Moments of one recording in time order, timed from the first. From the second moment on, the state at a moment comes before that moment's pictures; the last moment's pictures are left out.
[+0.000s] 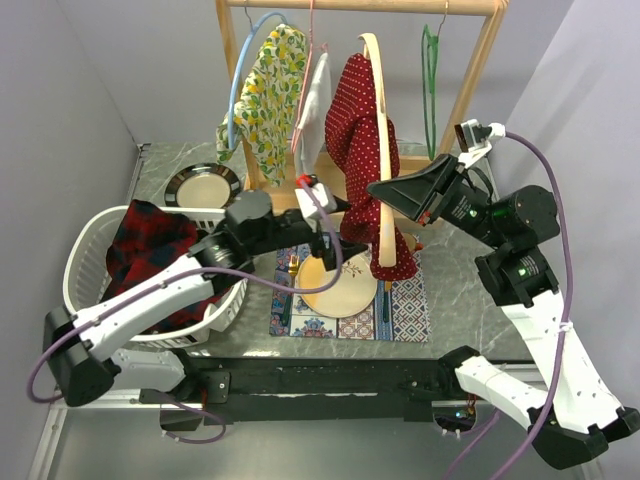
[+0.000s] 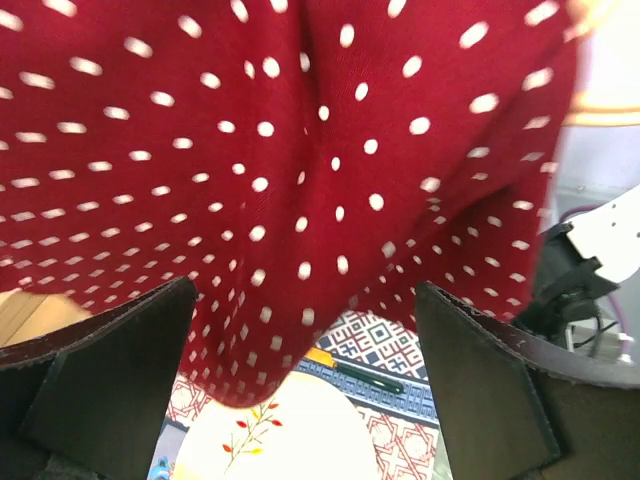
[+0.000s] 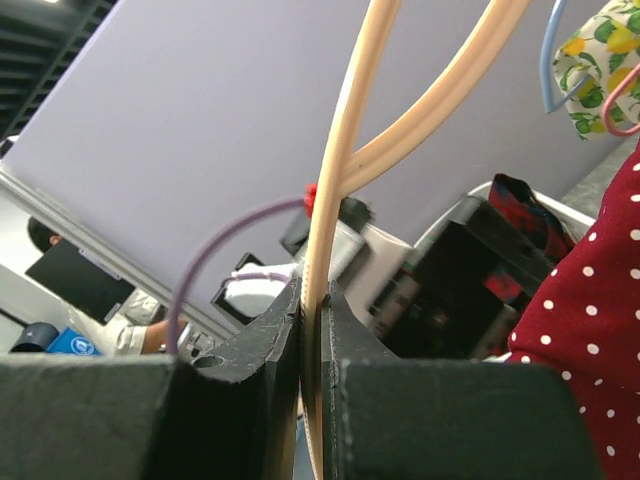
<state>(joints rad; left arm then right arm) -0.88 1.23 1.14 0.12 0.40 0.03 0.42 0.91 1.25 0.04 -0.65 1.07</state>
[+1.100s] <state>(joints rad) -0.94 0.74 1.39 -0.26 -0.30 0.09 0.42 0.88 1.24 -0.23 -0.33 0.76</state>
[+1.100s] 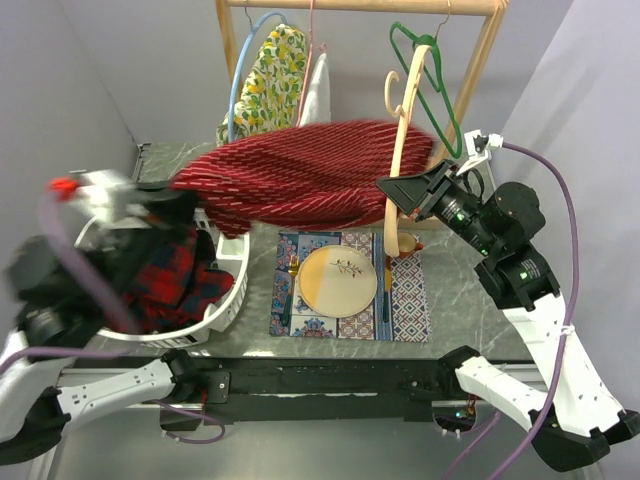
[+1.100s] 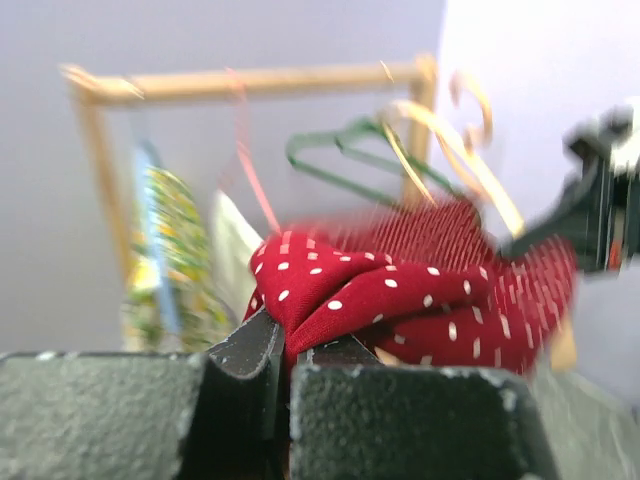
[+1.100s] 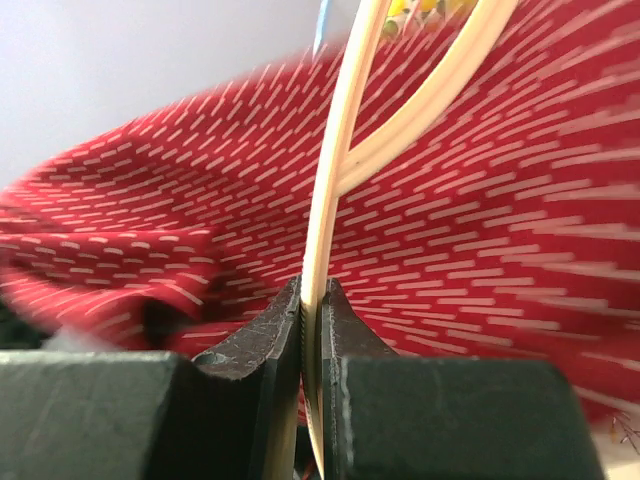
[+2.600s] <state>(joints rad) 0.01 0.98 0.73 -0.46 -0.95 -0.76 0.42 0.86 1.20 -0.22 -0.31 0.71</state>
